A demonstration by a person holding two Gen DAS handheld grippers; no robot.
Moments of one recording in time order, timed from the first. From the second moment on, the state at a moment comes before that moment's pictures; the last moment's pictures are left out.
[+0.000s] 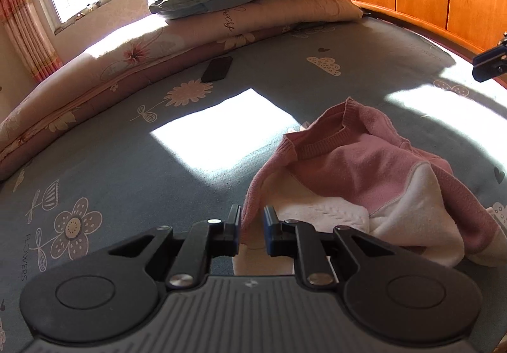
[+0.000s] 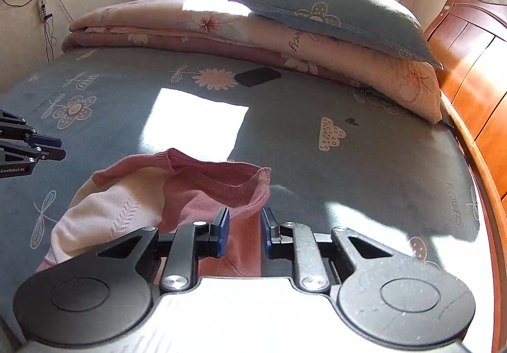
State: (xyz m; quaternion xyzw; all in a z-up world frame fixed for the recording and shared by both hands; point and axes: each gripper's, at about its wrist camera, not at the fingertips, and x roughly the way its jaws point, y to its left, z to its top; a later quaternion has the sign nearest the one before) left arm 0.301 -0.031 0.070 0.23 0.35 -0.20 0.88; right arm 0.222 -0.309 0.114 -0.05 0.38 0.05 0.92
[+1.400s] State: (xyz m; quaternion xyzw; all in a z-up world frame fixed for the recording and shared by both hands) left arm 0.217 0.069 -0.072 -0.09 0.48 -0.20 0.85; right arm 0.070 -0.272 -0.069 0.07 0.38 0.05 0.92
